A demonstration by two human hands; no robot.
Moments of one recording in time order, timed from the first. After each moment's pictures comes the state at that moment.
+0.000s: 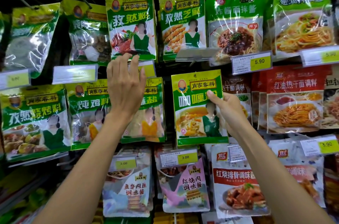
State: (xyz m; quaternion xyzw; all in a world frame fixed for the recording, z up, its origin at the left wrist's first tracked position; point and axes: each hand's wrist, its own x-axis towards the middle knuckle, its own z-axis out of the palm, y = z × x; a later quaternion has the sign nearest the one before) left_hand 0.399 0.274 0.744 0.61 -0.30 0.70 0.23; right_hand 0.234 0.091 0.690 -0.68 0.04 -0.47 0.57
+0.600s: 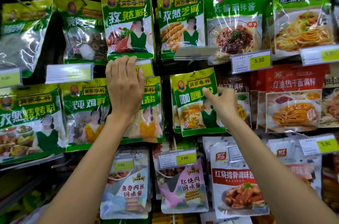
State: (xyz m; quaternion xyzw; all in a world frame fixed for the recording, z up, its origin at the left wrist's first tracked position) left_hand 0.410 0.263 0.739 0.58 -0.29 0.71 0.26; right_hand 0.266 0.070 0.701 -0.69 0.16 -0.56 0.43
